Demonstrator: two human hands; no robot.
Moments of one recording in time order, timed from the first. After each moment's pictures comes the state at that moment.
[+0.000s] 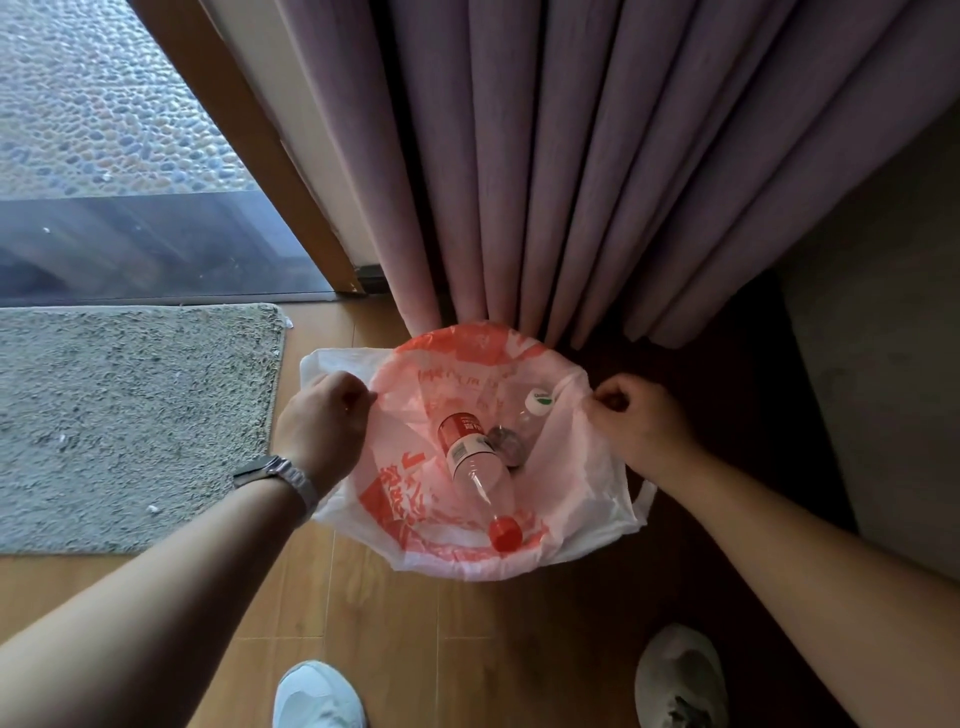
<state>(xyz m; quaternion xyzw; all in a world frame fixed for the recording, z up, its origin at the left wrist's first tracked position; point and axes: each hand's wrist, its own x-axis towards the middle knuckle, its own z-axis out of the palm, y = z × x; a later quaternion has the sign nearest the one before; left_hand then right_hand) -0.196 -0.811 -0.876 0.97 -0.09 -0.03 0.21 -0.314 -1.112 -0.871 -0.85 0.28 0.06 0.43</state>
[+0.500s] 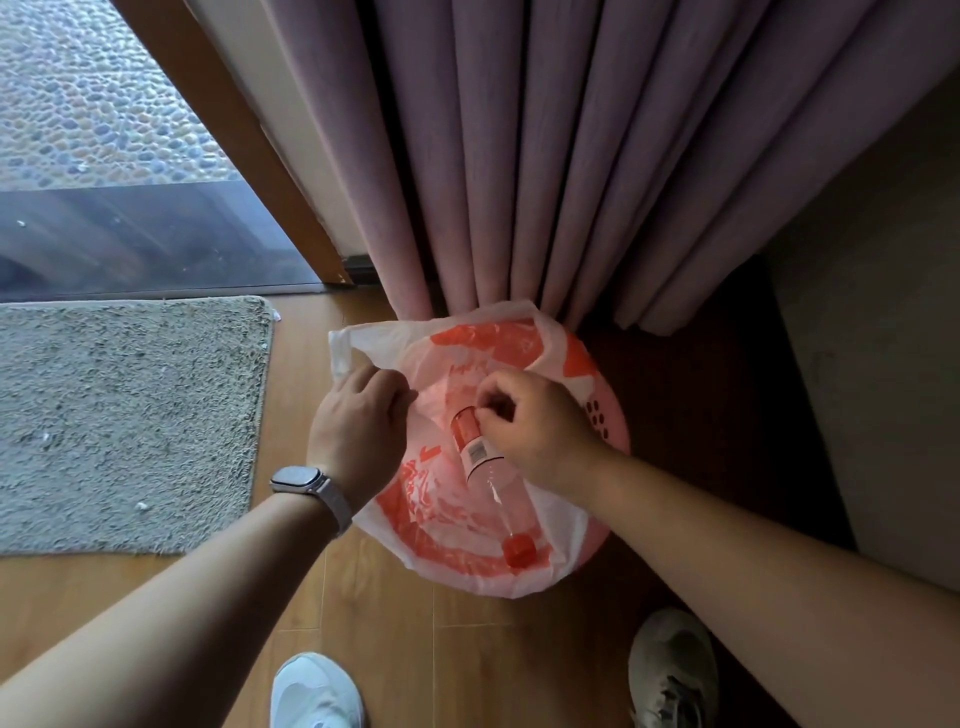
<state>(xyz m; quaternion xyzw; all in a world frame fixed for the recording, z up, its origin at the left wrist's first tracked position) -0.228 -0.841 -0.872 0.94 -0.25 0.04 0.22 -0.300 -1.032 -0.843 -0.86 0.08 0.04 0.50</state>
